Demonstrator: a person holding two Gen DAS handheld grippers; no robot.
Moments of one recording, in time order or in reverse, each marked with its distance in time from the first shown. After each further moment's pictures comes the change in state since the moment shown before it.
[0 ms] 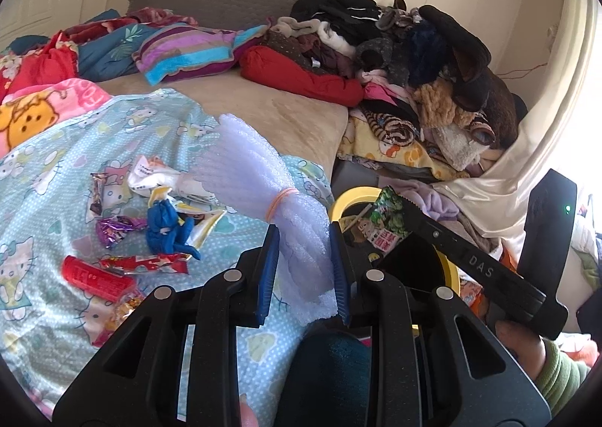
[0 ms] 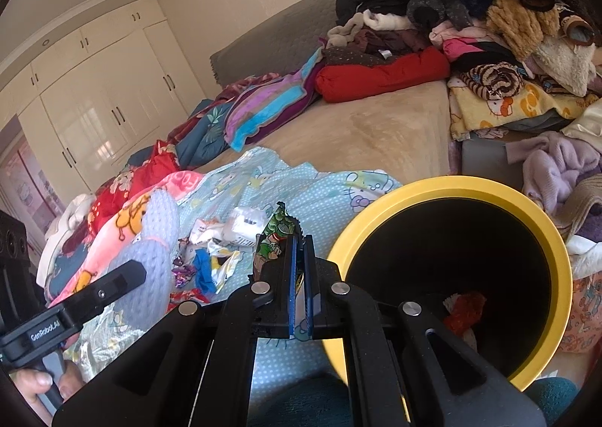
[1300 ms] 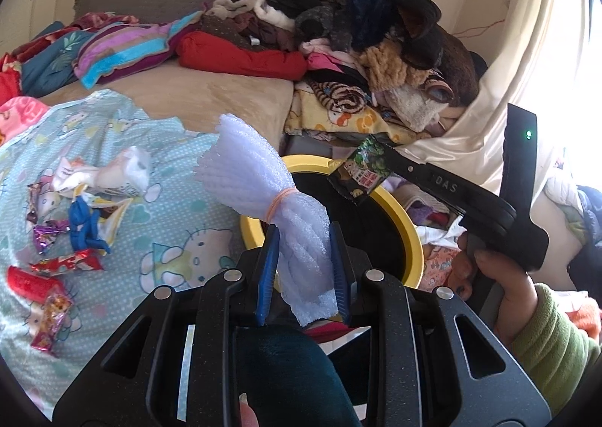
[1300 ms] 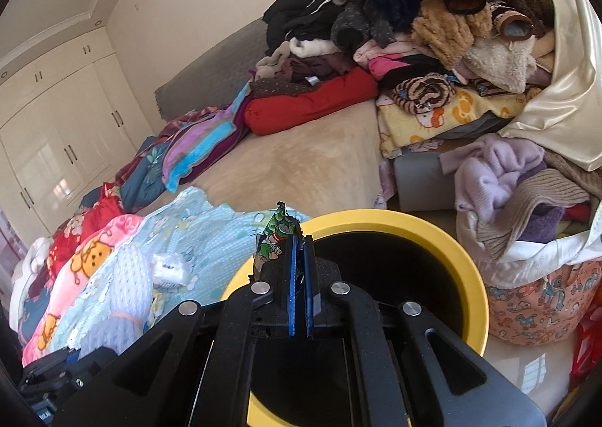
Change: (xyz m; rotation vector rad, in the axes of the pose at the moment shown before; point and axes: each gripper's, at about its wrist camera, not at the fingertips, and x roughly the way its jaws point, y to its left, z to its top) left arm 0.037 -0.063 -0.023 0.138 0.075 -0.137; right arm -0.027 -0.081 0.017 0.105 -0.110 -0.197
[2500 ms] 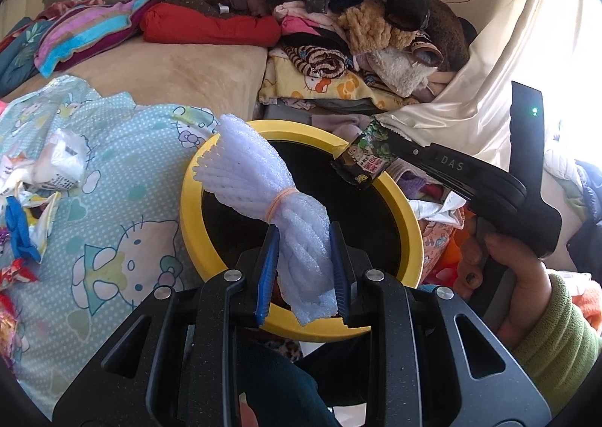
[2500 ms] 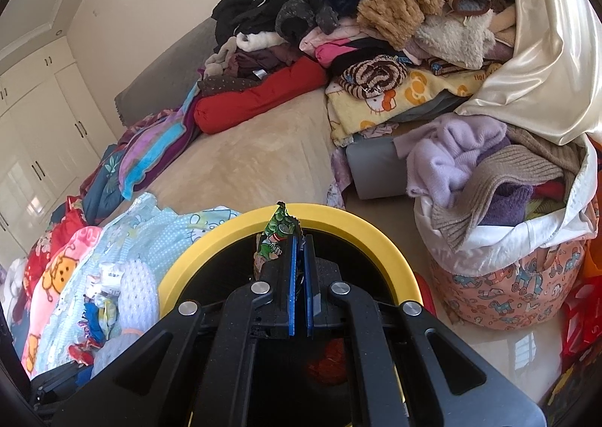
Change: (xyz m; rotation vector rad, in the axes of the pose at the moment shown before) left arm 0.075 -0.025 -0.005 0.048 0.113 -0.057; right arm 0.018 -0.063 -0.004 0.081 0.030 -0.126
